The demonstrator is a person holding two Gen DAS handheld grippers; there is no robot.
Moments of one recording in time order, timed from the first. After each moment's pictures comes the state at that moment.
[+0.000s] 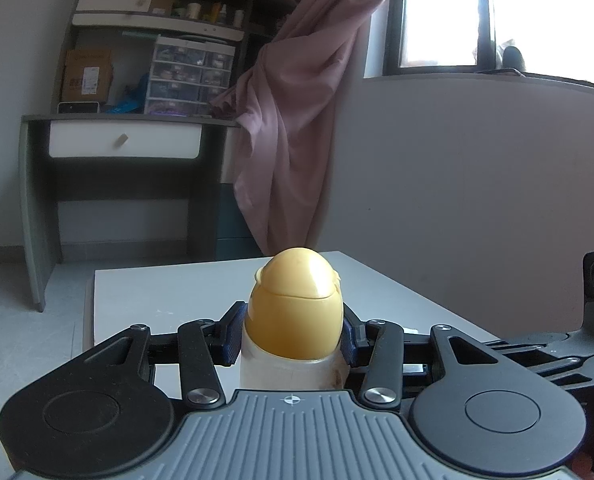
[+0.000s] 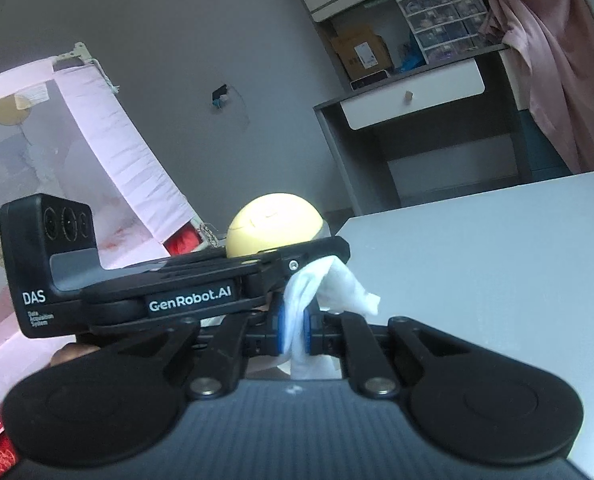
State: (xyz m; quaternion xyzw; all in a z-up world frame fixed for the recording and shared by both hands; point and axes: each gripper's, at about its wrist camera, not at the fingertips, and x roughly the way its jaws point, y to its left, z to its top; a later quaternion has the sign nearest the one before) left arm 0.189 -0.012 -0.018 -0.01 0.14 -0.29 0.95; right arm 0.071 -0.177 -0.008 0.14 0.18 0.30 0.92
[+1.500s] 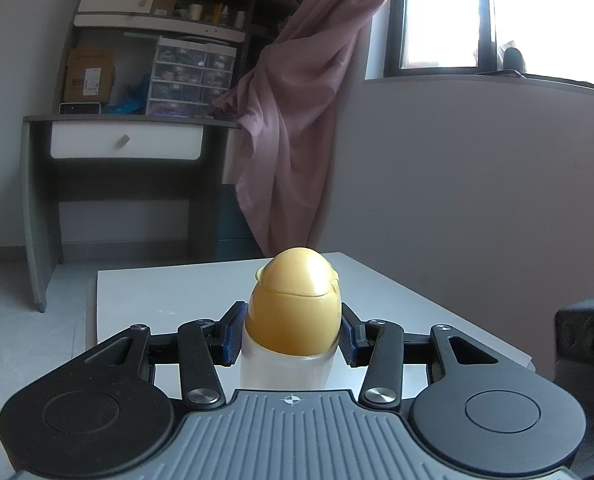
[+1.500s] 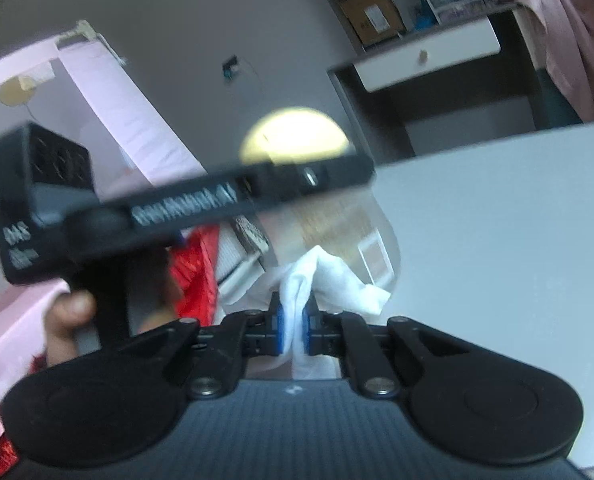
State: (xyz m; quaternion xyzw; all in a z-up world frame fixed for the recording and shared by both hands) left arm 0.182 -0.013 -0.017 -0.01 0.14 -0.29 0.95; right arm 0.076 -0.160 -0.037 0.15 0.24 0.33 0.90
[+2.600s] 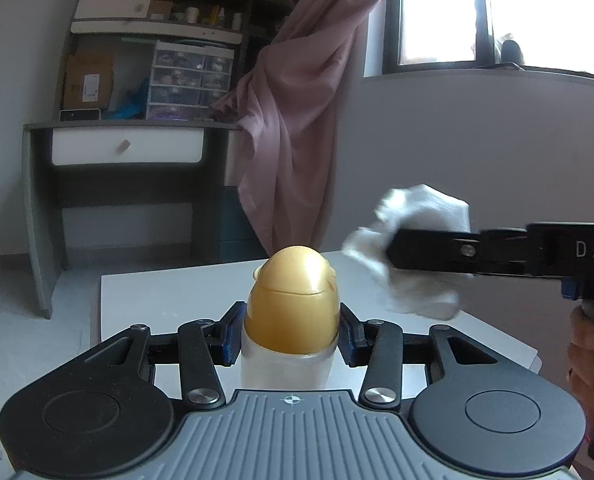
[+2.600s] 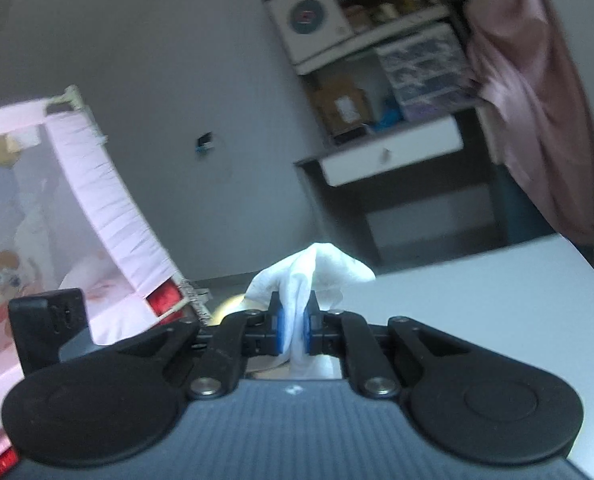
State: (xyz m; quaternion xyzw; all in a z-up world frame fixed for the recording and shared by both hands) left arm 0.186 -0.010 -0.012 0.01 0.14 -0.28 0.95; right arm 0.064 -0.198 0.039 0.13 0.11 0.27 0.95
